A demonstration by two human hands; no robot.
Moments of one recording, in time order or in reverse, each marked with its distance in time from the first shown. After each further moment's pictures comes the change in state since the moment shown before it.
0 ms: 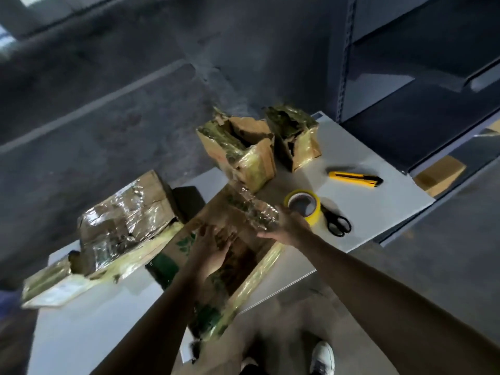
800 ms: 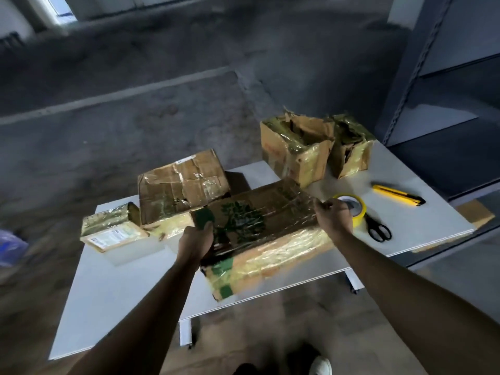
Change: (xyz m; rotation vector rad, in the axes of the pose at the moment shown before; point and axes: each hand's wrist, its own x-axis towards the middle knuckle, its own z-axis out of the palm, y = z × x) left_hand -0.066 -0.127 -0.070 -0.510 0.228 -0.493; right_hand -0.038 -0.052 0.025 0.231 0.445 0.095
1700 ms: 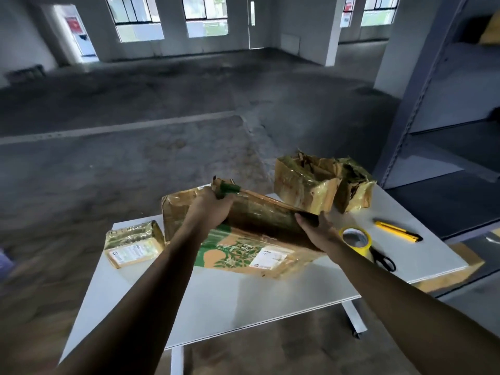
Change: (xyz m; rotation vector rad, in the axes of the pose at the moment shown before) left_hand -0.044 0.072 -0.120 -0.109 -0.027 0.509; right_hand -0.067 -0.084 -0.002 0.010 -0.269 -0.056
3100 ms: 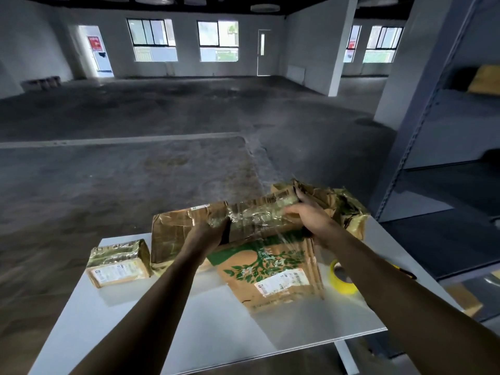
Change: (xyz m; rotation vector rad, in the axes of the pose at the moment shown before) left_hand 0.001 0.021 0.025 0.001 0.013 -0.212; right_hand -0.031 -0.124 -0.071 0.173 -0.162 -0.205
